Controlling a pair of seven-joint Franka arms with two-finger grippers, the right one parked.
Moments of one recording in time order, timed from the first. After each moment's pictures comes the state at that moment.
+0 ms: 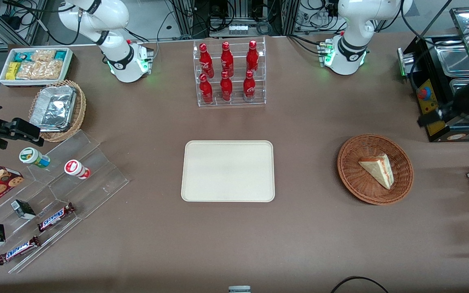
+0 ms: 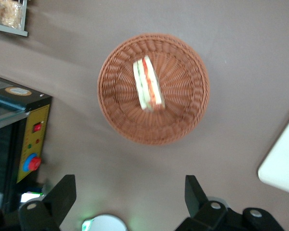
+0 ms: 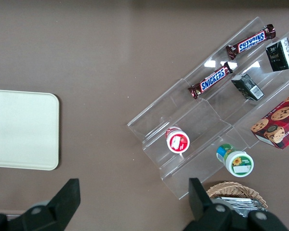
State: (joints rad) arm -0.03 0.05 0.05 -1.65 0.04 1.56 -0.38
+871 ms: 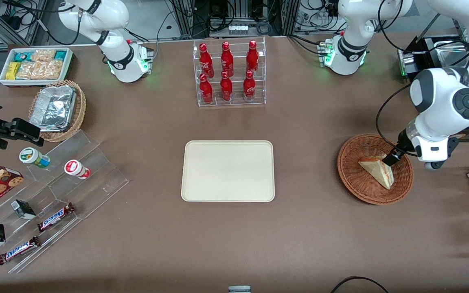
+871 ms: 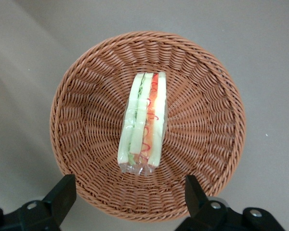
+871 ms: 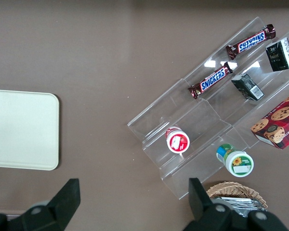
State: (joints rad) arm -0.03 0.09 0.05 -2.19 0.04 2.25 -0.82
